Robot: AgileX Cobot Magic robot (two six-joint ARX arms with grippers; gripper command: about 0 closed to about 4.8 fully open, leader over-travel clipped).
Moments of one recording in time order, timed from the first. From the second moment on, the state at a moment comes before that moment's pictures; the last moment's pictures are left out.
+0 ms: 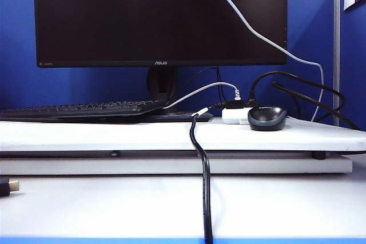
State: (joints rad) left arm -0.30 1.50 1.90 0.54 0.64 -2.07; right arm 0.76 1.96 2.40 0.61 -0.53 -0.42
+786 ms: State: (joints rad) left arm -0.29 1.48 1.90 0.51 0.69 -2.07; right arm 0.76 1.96 2.40 0.61 -0.57 -0.46
